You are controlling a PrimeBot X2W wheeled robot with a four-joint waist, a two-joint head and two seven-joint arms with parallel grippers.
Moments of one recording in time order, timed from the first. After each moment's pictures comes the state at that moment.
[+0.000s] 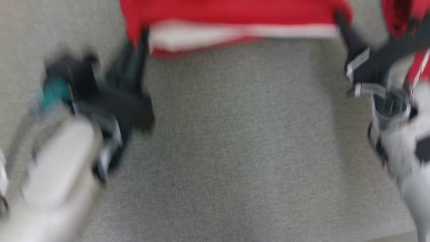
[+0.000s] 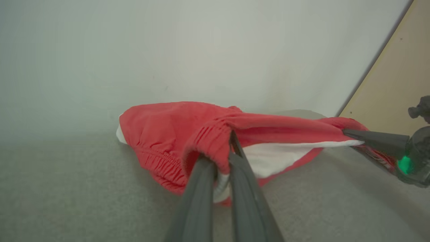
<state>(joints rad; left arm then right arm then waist) -0.88 0.39 -0.62 0.26 -0.70 0.04 -0.26 -0.94 -0.34 0.33 0.59 1.18 0.13 0.17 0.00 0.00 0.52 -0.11</state>
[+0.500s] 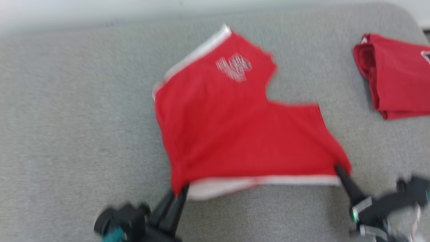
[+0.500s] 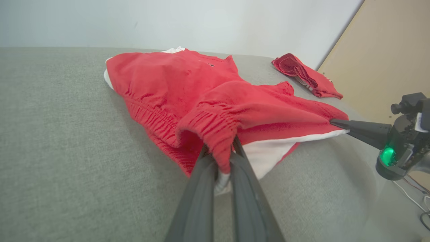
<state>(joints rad) -0.26 0.39 -0.68 0.00 -0.58 0.10 -0.26 -0.19 -0.32 0.17 0.27 1.29 0.13 0.15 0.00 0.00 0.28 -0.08</state>
